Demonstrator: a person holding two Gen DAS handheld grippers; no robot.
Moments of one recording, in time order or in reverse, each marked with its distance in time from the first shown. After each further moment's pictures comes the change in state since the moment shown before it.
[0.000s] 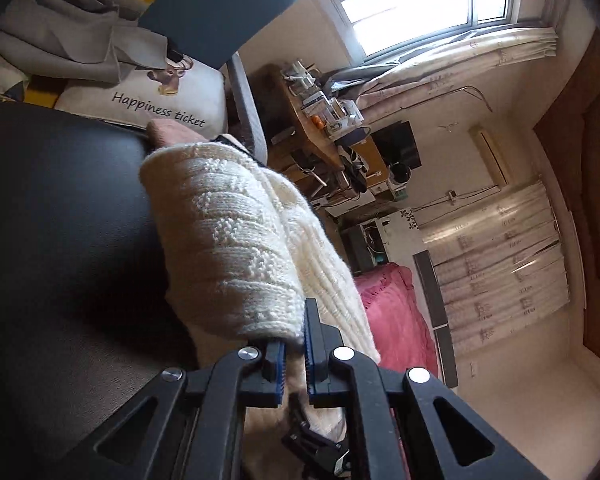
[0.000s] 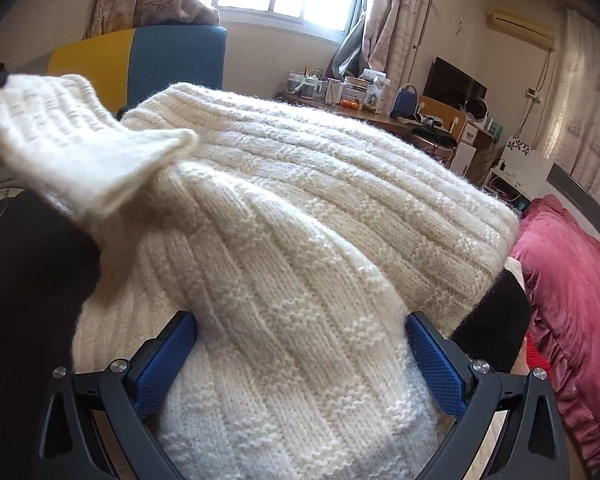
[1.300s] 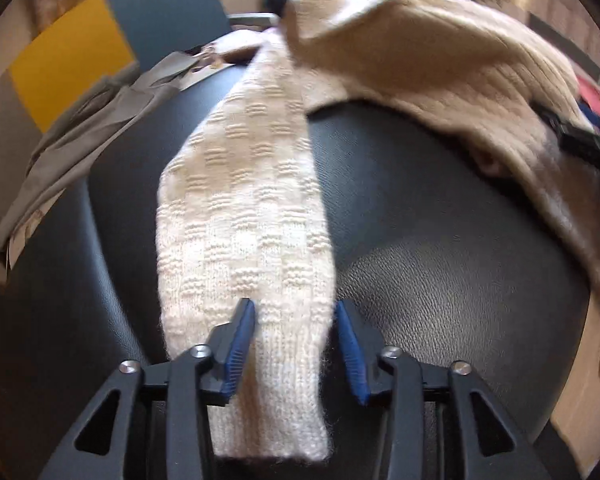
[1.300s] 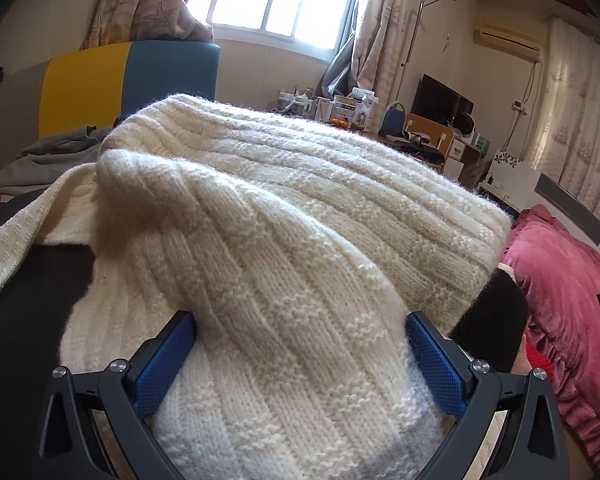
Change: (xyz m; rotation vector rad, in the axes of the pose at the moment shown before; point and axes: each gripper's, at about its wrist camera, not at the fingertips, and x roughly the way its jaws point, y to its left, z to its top) left arm 0.015 0.083 -0.141 0.706 0.213 0.813; right arm 0.006 -0.018 -0.002 0.009 -0.095 -0.045
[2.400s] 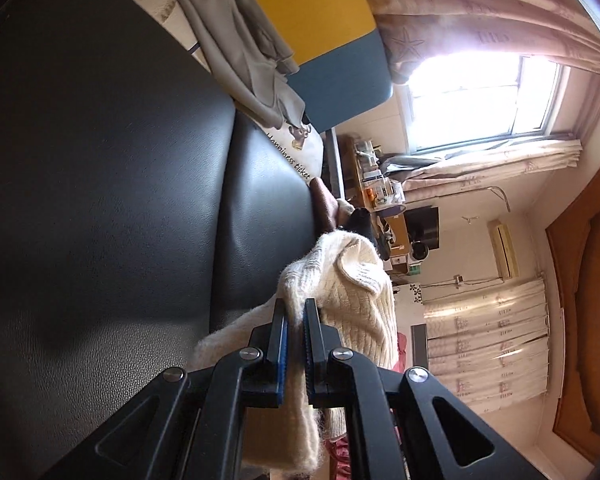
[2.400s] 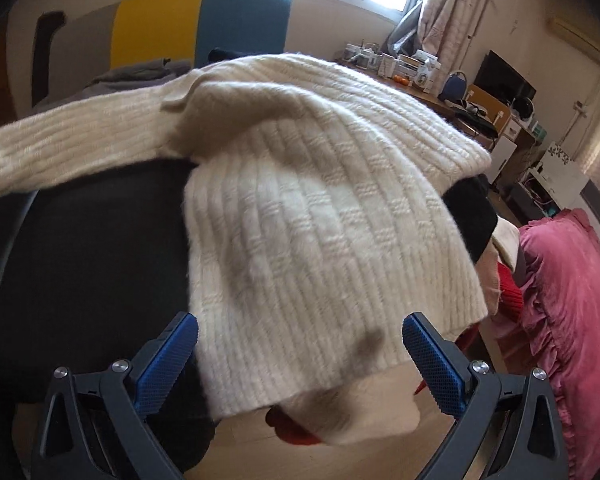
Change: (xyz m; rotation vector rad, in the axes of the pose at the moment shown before) left arm -0.084 0.243 -0.121 -1.058 -0.270 -0.780; right arm -0.126 0.000 -0.060 -0.201 0.219 0.193
